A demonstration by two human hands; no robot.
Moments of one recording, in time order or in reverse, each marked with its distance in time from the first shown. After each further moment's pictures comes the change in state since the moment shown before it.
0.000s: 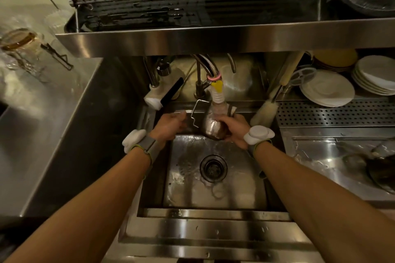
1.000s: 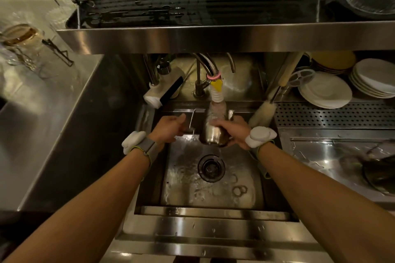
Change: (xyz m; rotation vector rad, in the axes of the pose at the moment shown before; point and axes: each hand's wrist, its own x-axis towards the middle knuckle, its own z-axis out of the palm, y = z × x) left_hand -0.010 -0.006 0.000 0.079 0.006 -0.013; right_hand -0.018 -0.005 -0.002 -0.141 -0.020 0.012
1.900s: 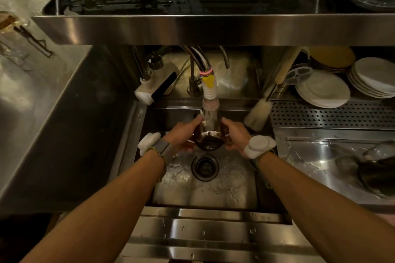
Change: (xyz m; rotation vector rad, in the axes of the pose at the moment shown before) left_hand 0.011 -0.002 0.056 -0.085 -0.159 -0.180; right_hand 0.012 0.023 -0.015 -0.064 0.081 0.136
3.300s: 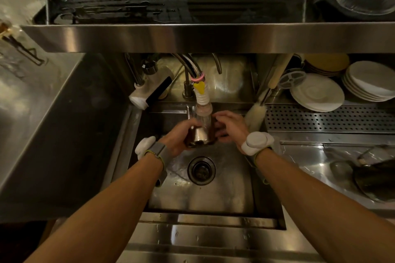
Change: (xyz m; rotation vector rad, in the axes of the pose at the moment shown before) left_hand 0.003 0.009 0.012 -0.325 -0.119 0.022; right_hand -0.008 -0.022 -0.012 0.082 -0.017 -0.240
